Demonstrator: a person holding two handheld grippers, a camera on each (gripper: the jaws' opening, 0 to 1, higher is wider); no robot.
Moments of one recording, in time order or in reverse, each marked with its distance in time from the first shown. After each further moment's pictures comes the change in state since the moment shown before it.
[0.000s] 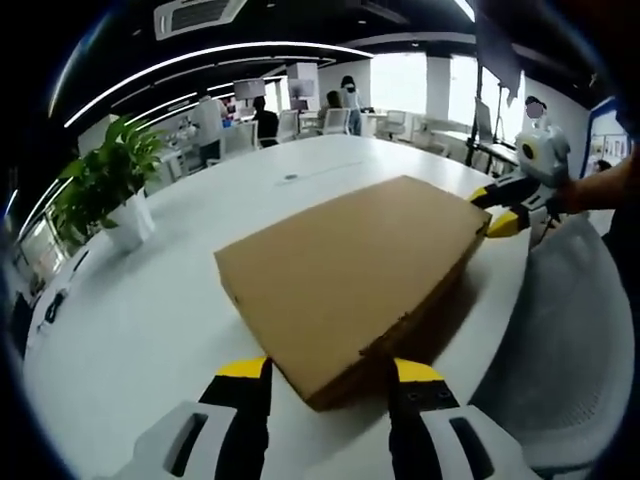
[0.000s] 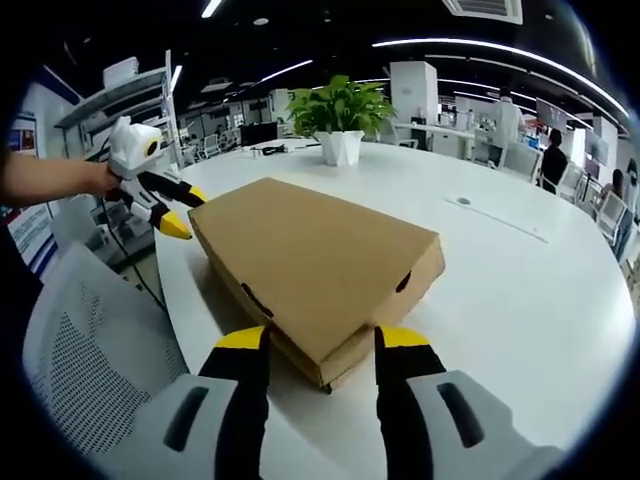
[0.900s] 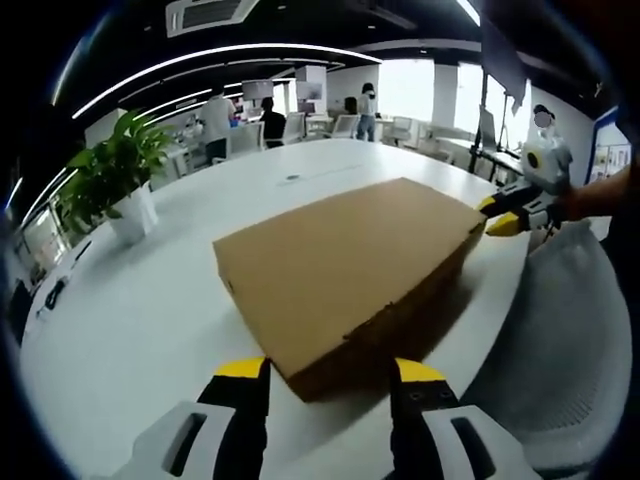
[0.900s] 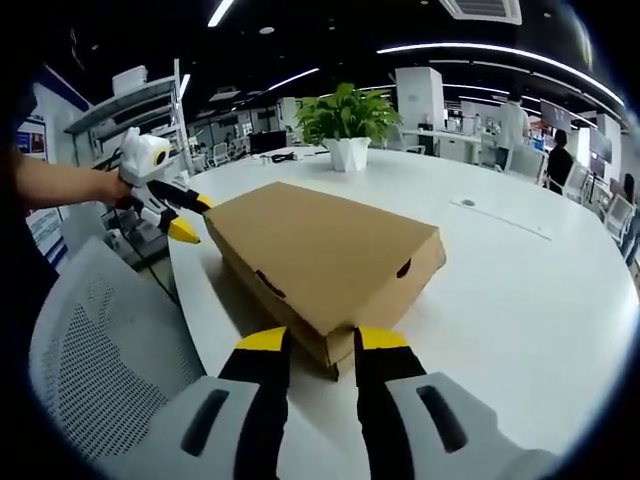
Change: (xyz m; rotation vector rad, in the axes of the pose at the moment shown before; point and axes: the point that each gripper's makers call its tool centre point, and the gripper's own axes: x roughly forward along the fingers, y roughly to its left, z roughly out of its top) left arm -0.006 -0.017 0.000 -0.037 -0.011 0.007; right arm -0.015 0.008 -0.002 -0.002 -0.038 0.057
